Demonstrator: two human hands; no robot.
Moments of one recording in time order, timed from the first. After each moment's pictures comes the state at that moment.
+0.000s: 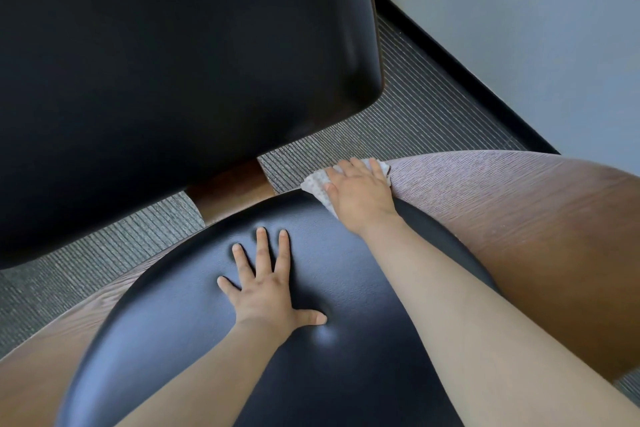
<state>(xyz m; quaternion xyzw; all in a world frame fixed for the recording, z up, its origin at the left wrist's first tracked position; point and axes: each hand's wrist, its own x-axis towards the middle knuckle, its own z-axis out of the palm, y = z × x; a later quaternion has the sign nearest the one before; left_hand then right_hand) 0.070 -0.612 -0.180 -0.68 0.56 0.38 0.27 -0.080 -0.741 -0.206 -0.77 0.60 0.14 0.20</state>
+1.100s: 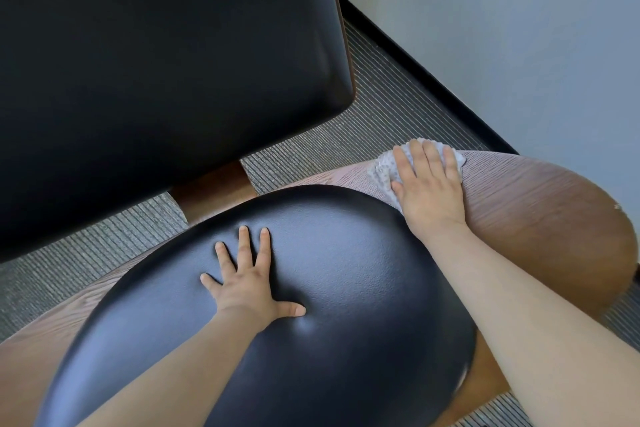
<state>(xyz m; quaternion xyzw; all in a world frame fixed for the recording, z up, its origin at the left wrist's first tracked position) 0.067 -0.614 -0.174 -0.69 0.57 0.37 0.27 -0.198 -0.726 -0.166 -0.75 0.64 0.18 -0.04</state>
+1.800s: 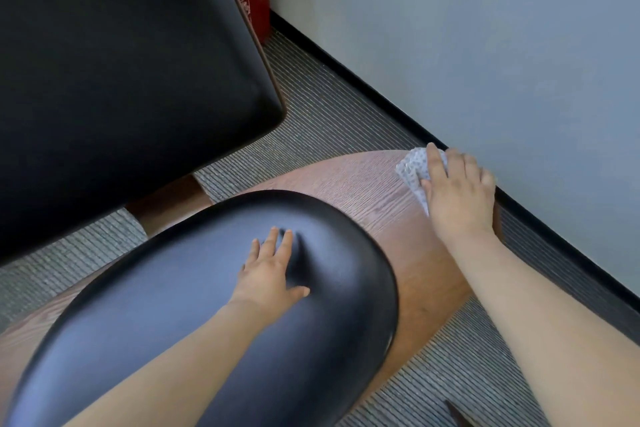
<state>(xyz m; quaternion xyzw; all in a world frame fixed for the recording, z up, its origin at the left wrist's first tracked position) -0.012 -0.614 -0.114 -0.60 0.65 0.45 0.13 -0.303 -0.680 -0.067 -0.66 0.74 0.12 -0.06</state>
